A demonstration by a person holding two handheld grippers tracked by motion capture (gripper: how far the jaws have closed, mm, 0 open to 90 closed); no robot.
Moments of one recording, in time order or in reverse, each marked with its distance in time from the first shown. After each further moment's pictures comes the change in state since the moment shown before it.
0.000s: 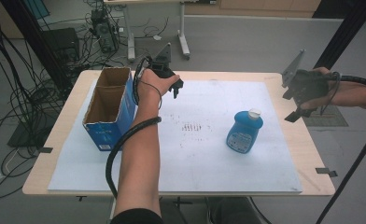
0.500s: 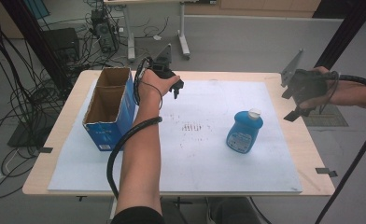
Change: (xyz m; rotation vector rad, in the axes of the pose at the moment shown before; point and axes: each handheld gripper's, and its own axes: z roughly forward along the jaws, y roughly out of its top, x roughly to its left) left arm 0.000 0.001 0.005 0.009 0.000 -0.004; right arm -0.003 0.001 0.001 -0.008 -0.001 -0.005
